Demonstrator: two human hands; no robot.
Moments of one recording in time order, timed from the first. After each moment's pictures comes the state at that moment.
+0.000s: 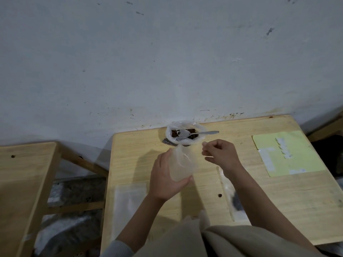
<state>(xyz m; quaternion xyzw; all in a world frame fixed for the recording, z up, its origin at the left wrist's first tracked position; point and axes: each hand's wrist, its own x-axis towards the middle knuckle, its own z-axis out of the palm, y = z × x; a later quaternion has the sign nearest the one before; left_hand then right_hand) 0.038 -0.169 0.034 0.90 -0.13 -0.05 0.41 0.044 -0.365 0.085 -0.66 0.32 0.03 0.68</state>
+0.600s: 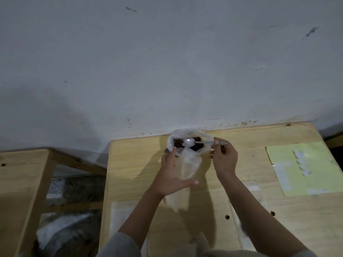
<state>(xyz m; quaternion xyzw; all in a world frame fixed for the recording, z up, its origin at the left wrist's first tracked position) 0.112 -0.186 0.016 0.84 -0.08 -0.29 0.46 0.109 -0.369 0.014 -0.69 0.37 -0.16 0.60</state>
